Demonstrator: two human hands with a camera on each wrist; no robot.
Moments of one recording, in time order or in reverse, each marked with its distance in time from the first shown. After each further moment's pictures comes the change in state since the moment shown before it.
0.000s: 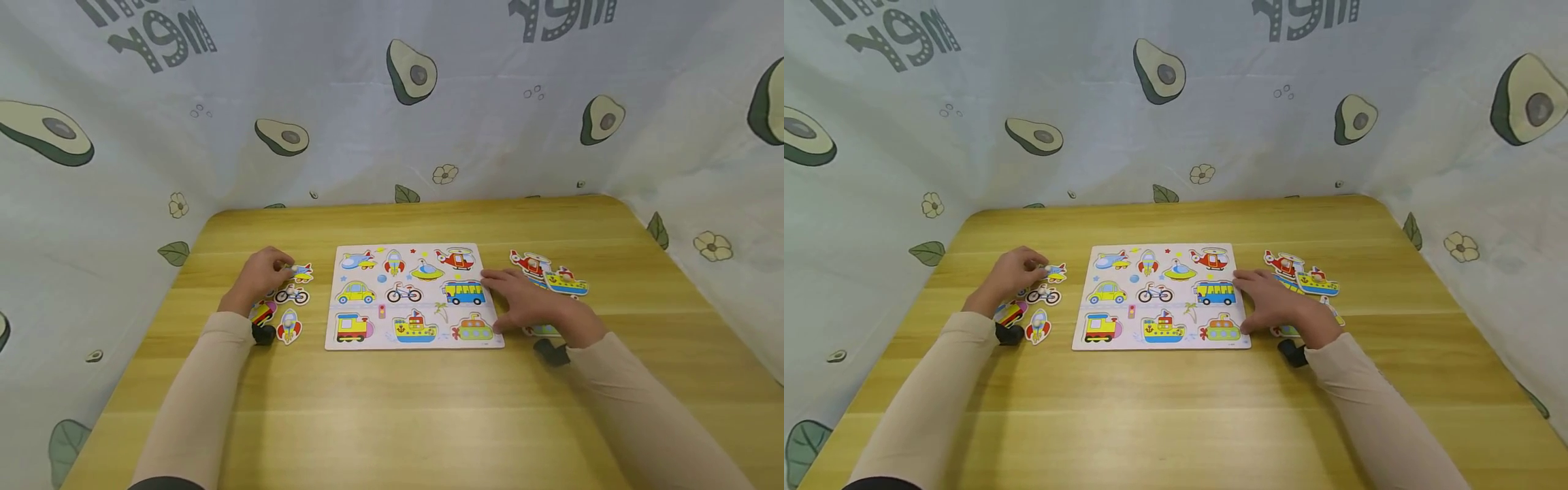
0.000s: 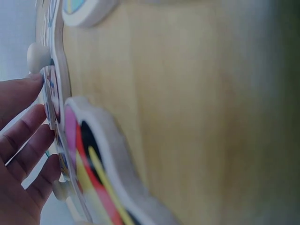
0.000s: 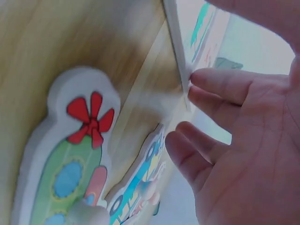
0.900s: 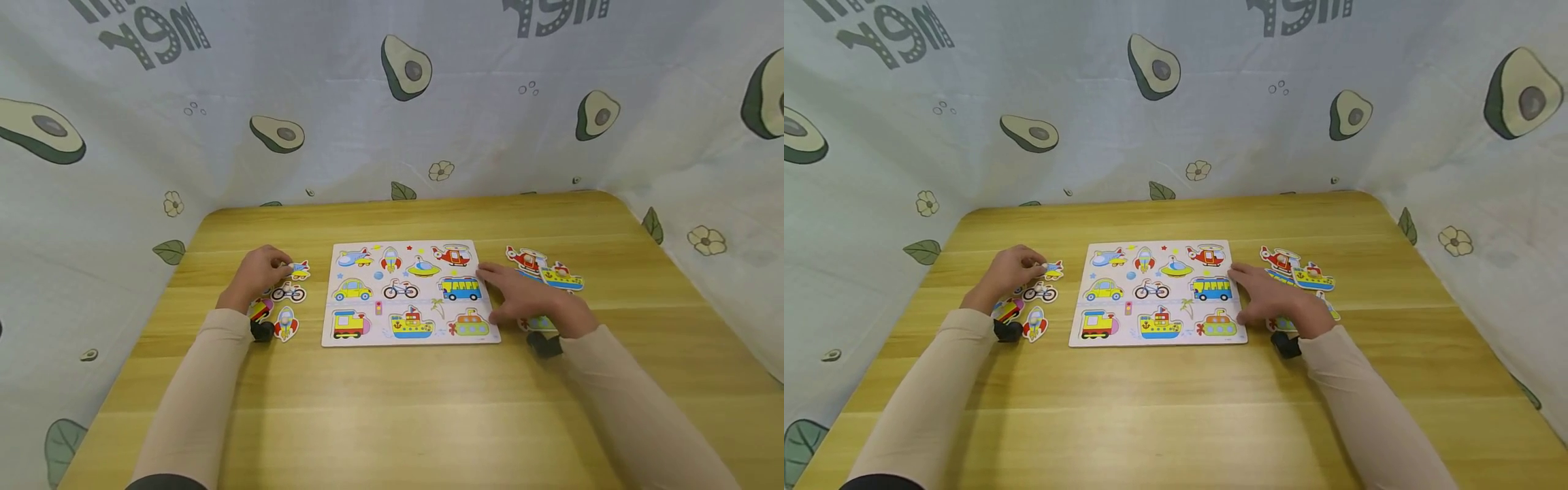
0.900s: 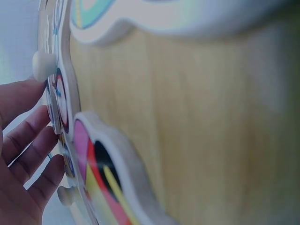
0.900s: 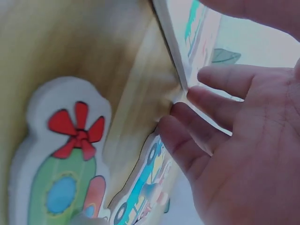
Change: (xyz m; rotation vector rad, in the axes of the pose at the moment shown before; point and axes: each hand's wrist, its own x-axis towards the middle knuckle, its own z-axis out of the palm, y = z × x) left_hand 0.000 0.002 0.001 0.009 -0.006 -0.008; right_hand 0.008 0.002 0.000 0.047 -0.035 0.029
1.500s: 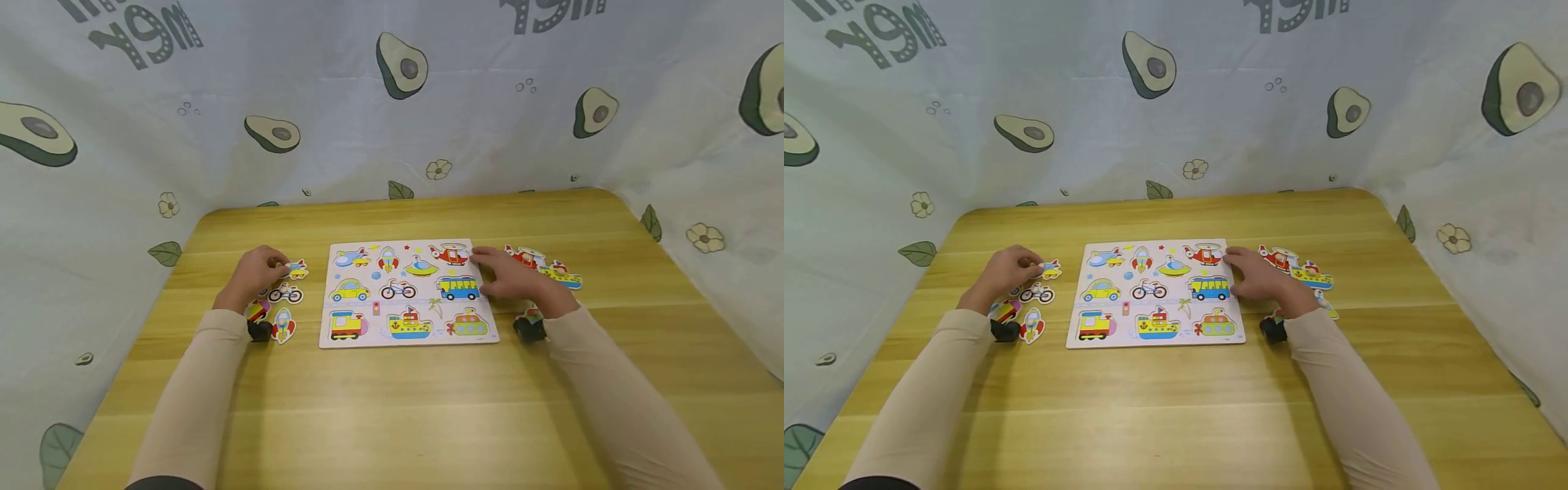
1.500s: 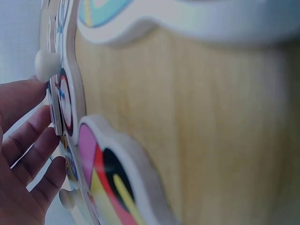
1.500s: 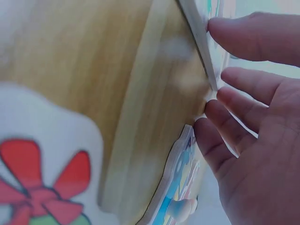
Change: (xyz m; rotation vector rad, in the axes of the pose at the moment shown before) left_hand 0.002 0.002 0.000 -0.008 -0.007 -0.037; right_hand 0.031 0.015 -0.006 0.077 0.080 0.036
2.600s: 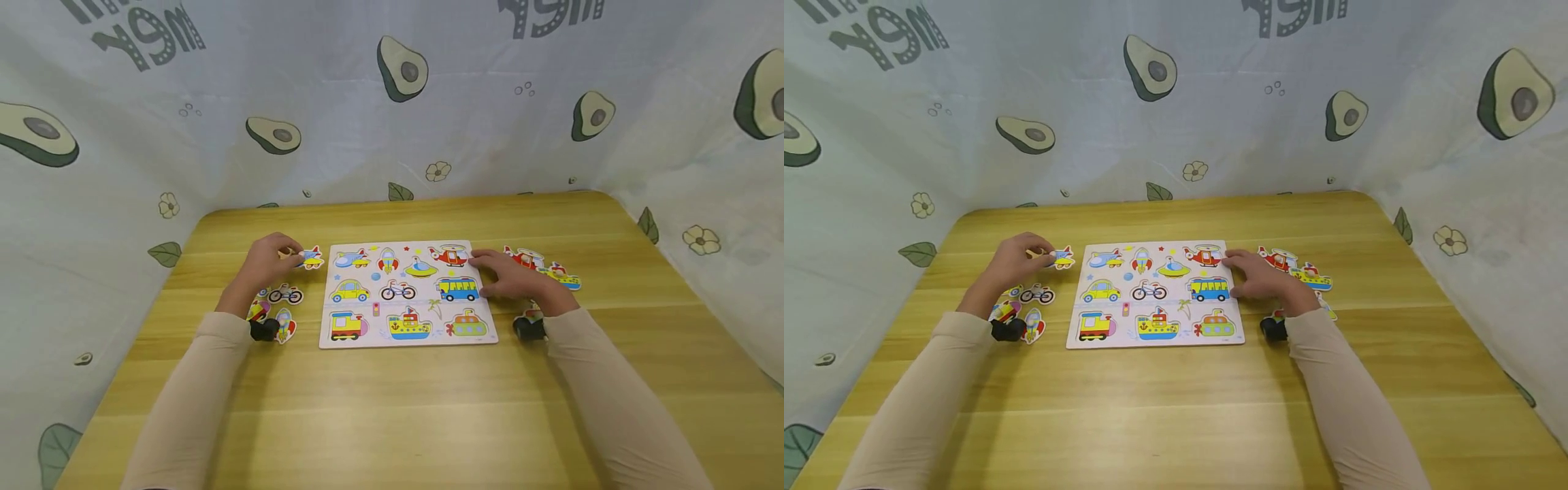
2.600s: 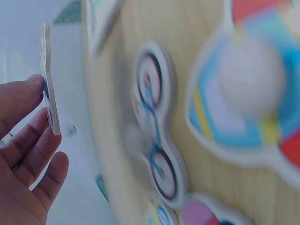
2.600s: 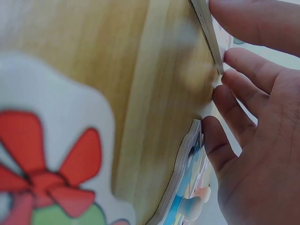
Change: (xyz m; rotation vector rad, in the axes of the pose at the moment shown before) left_hand 0.001 0.034 -0.009 -0.045 0.057 0.081; right_hand -0.003 0.004 -0.002 0.066 -0.014 -0.031
